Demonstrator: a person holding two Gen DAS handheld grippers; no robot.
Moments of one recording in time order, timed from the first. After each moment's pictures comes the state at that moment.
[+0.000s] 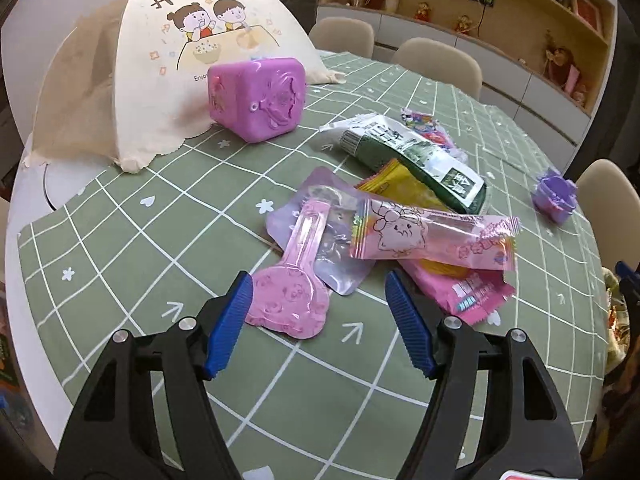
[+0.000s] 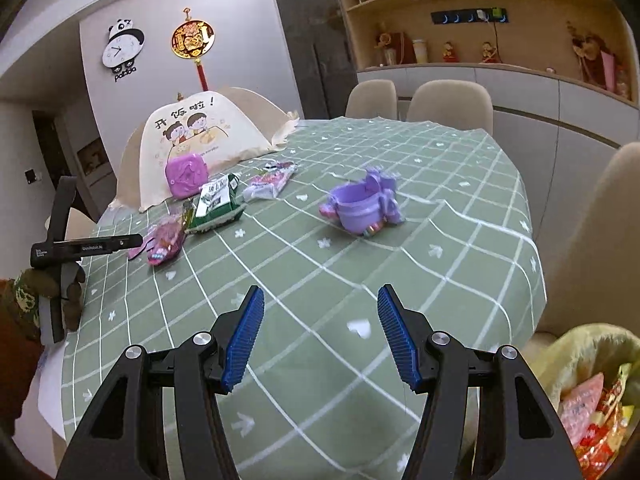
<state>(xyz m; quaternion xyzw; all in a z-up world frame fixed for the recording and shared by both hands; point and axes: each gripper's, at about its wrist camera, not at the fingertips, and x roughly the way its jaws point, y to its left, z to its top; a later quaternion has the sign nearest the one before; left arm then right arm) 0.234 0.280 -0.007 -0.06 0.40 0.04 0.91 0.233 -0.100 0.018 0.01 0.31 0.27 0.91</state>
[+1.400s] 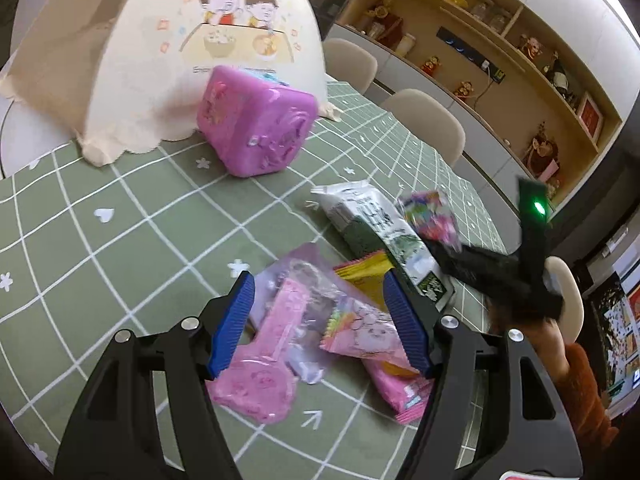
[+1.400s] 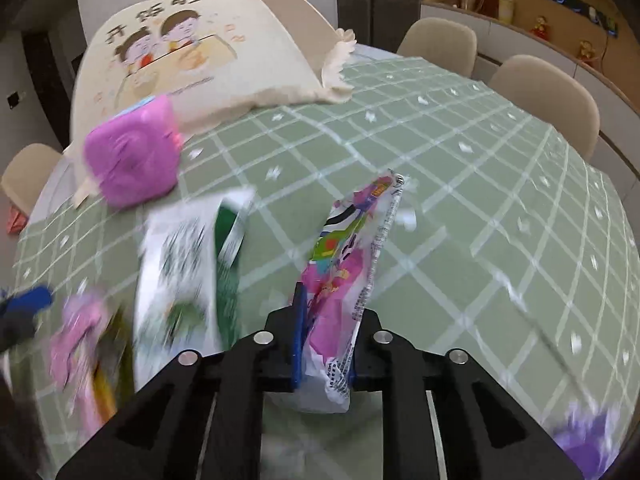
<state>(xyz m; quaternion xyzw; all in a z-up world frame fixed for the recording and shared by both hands) 0.271 0.319 0.011 -0.24 0.36 -0.02 0.90 0.416 0.118 -0.008 -0.11 0.44 0.28 0.85</state>
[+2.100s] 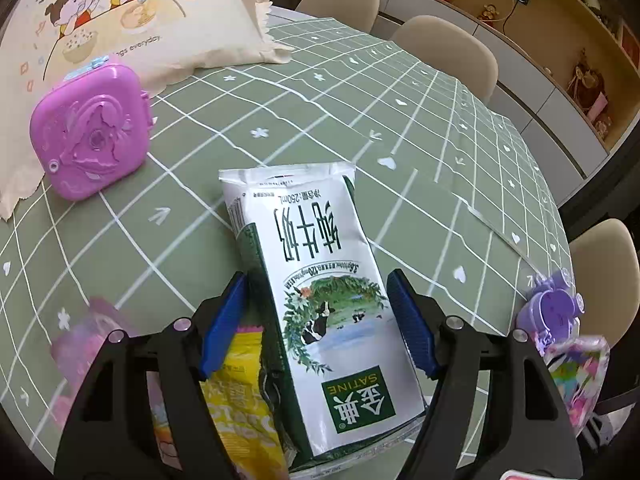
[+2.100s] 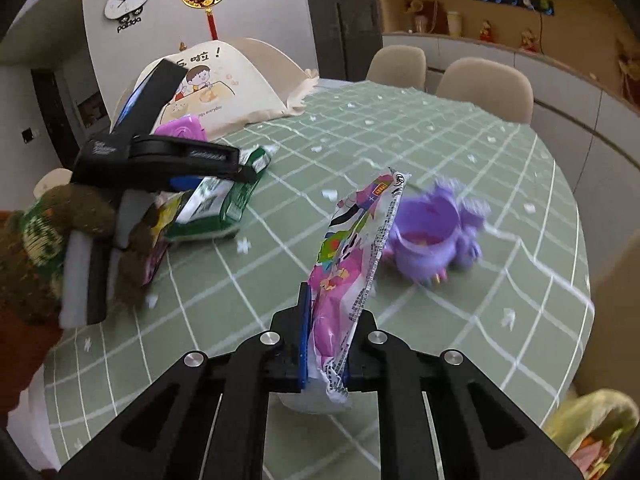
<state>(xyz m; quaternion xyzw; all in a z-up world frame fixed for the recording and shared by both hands) 0.390 0.195 -0.005 -0.15 0.47 0.04 0.87 0.298 -0.042 0.005 -0.03 0.39 0.28 0.88</state>
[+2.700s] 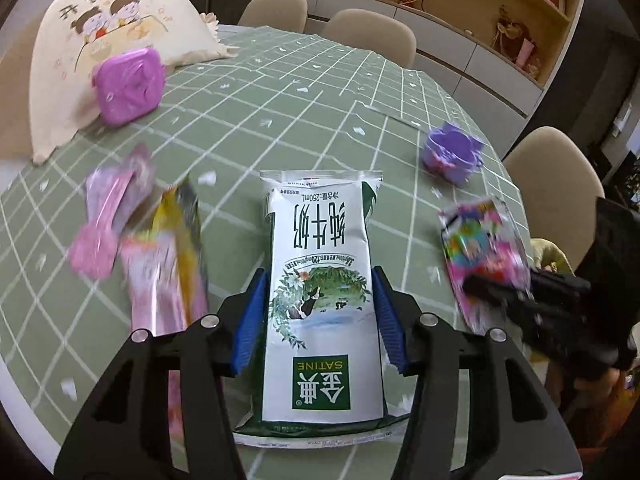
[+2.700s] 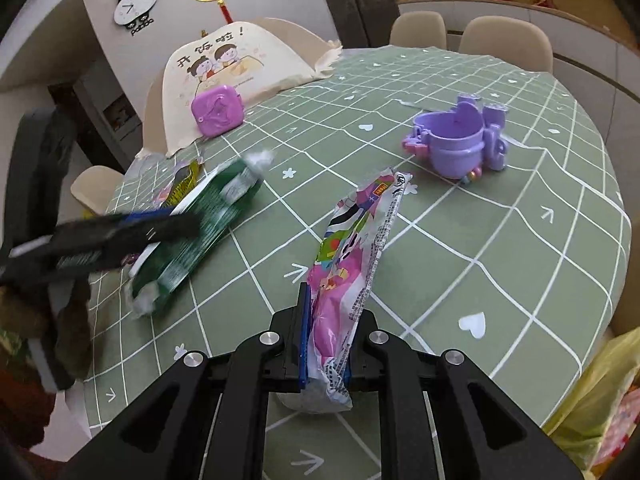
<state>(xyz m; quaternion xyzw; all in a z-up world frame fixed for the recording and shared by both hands) 0.221 0.154 0.006 -0.09 0.44 -0.05 0.89 0.263 -0.051 -0.017 0.02 0.43 0.33 0.84</state>
